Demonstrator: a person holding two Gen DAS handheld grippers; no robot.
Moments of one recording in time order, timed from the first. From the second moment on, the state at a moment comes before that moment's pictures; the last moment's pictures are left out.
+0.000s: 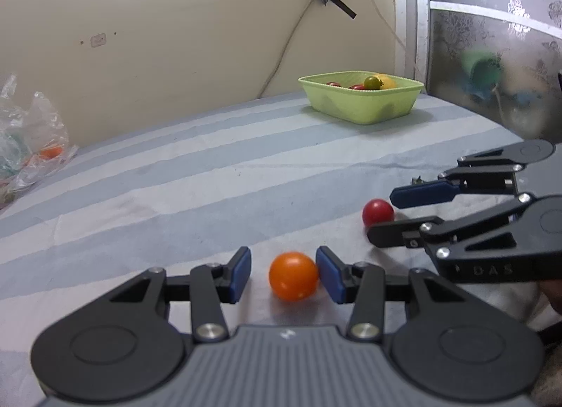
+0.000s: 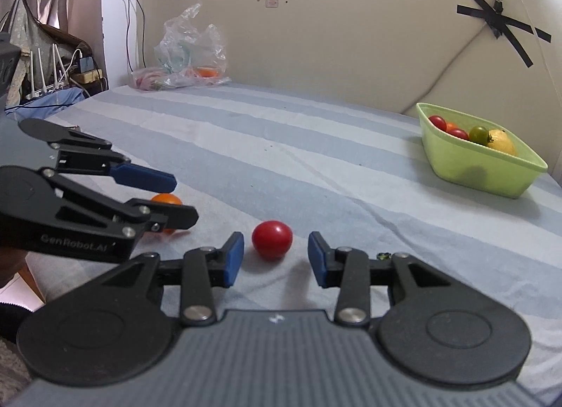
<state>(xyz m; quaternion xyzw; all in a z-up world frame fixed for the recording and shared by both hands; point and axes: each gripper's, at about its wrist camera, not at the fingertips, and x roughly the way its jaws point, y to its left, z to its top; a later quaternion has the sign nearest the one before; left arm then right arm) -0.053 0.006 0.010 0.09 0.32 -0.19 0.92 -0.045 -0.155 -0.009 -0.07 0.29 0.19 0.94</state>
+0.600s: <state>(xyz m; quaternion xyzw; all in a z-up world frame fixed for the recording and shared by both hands) 0.013 -0.030 0.034 0.08 0.31 -0.23 0.92 -0.025 -0.189 0.001 -0.01 0.27 0.19 0.94</state>
